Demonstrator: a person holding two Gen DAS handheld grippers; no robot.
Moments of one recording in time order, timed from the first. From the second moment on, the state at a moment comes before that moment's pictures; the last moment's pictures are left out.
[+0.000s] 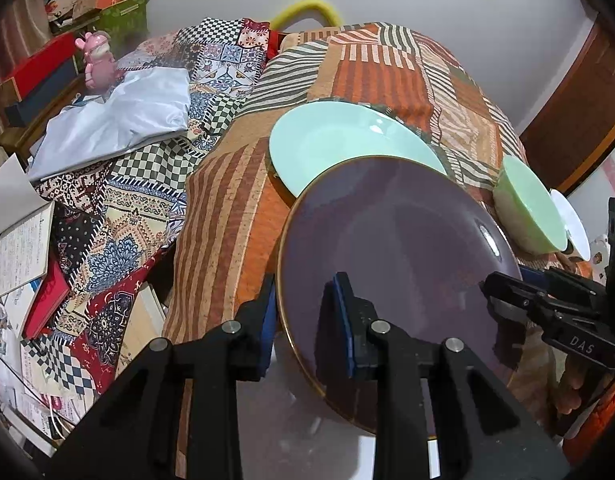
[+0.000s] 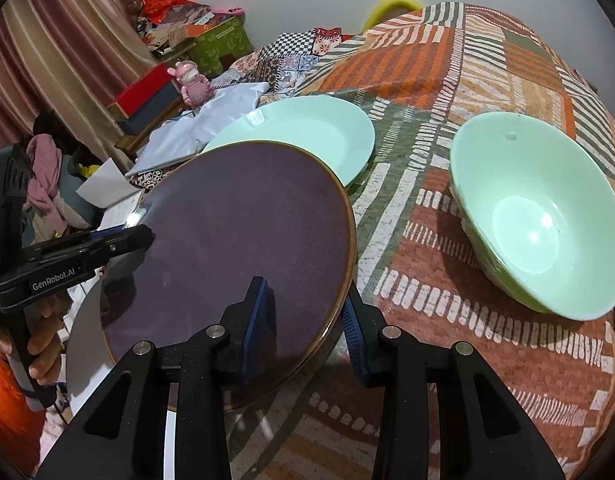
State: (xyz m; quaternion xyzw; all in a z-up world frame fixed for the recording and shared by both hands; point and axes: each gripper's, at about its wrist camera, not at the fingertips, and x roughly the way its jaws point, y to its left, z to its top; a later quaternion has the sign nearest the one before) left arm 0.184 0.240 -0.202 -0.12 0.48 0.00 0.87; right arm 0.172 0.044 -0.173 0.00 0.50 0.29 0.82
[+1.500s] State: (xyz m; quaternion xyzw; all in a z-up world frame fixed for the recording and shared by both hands) left arm 0.105 0.134 -0.151 -0.12 0.45 -0.04 0.88; right arm 0.099 -0.058 -0.130 0.03 0.44 0.26 0.86
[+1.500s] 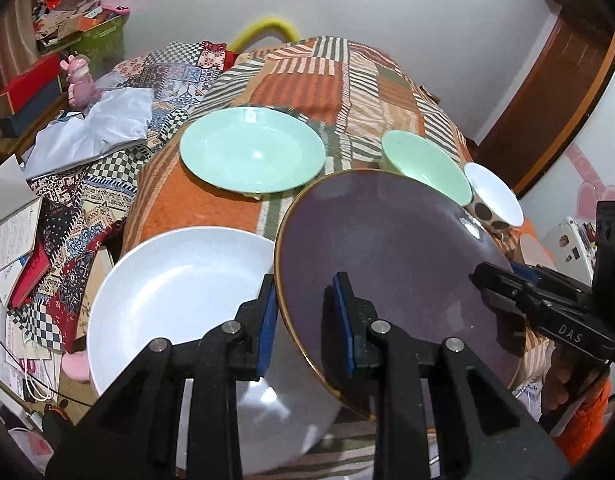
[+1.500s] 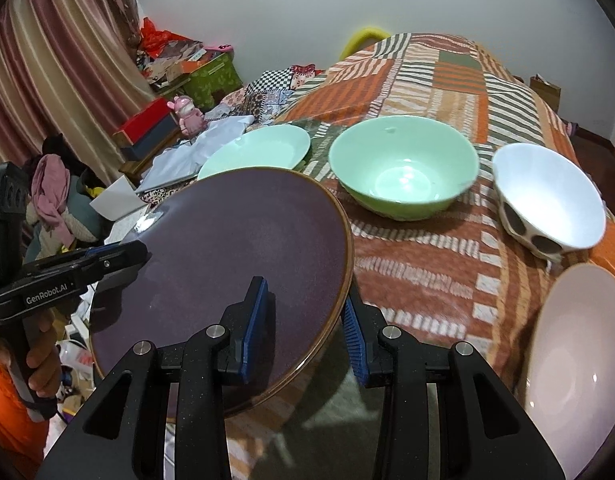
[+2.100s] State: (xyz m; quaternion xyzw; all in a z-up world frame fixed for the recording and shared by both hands) left arm 0.103 0.089 -0.177 -0.12 0.48 -0.08 0.87; right arm 0.080 -0.104 -0.146 0.05 0.46 0.22 0.86
